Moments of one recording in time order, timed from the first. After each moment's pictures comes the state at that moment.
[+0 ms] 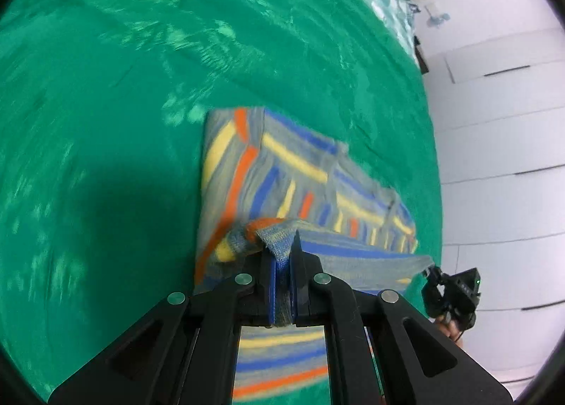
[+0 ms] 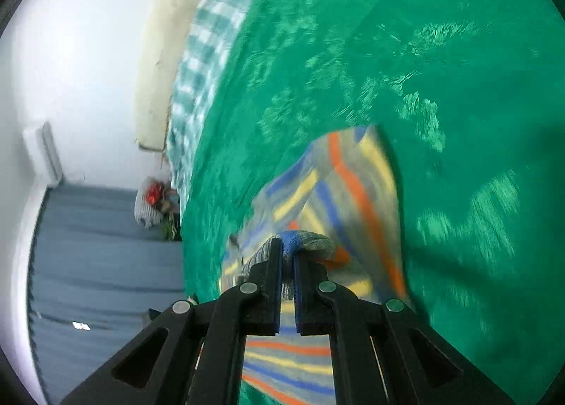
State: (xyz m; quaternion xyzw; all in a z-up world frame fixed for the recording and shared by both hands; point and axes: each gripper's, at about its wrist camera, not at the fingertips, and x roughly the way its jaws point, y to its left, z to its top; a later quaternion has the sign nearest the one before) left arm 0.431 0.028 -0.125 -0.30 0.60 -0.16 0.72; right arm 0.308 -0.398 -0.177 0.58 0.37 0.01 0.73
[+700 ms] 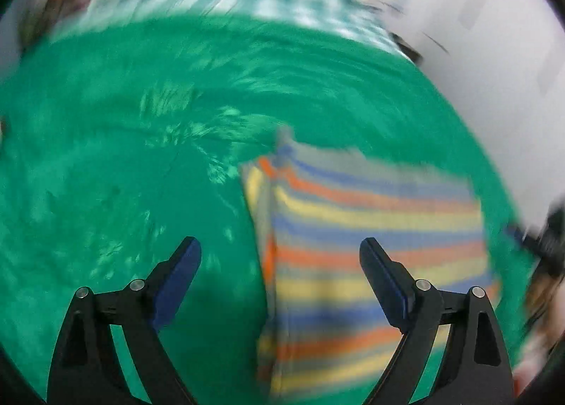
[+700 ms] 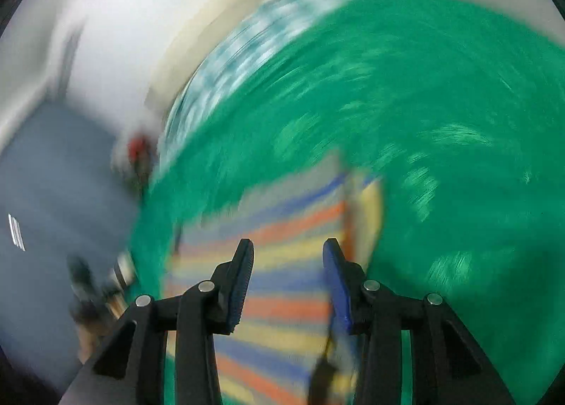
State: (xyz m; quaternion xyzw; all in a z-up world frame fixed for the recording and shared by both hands) left arm 0.329 -0.002 -0.085 -0.02 0.45 -0.14 0.88; right arm 0.284 -0.361 -0.127 0.32 0.38 0.04 0.86
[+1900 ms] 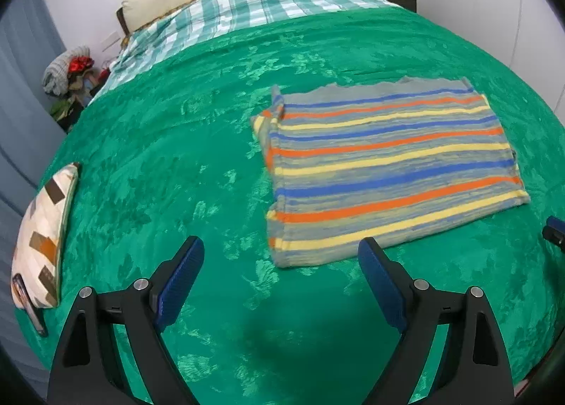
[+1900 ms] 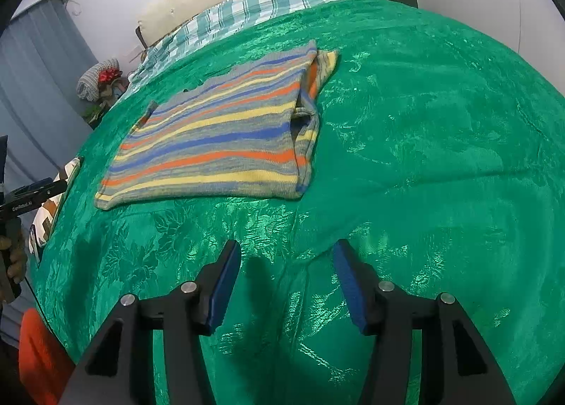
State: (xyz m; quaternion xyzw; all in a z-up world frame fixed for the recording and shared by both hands) left arm 0.225 -0.043 -0.069 0.14 0.45 -0.05 0.88; right arm 0.116 -0.265 -0.171 0.20 0.43 -0.05 0.88
